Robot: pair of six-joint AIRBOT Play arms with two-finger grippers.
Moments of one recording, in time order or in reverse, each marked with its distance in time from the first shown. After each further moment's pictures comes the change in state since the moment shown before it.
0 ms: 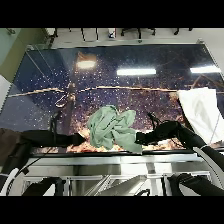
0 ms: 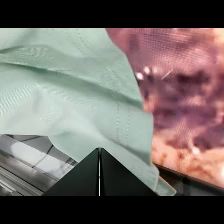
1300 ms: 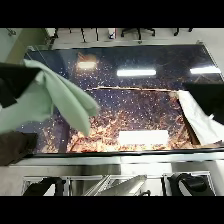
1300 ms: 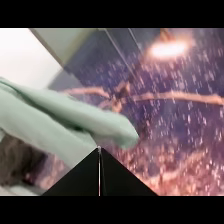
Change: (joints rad) left arm 0.035 0.063 1.038 -0.066 0.217 0.004; right arm -0.165 0.616 0.716 -0.145 -0.228 0.182
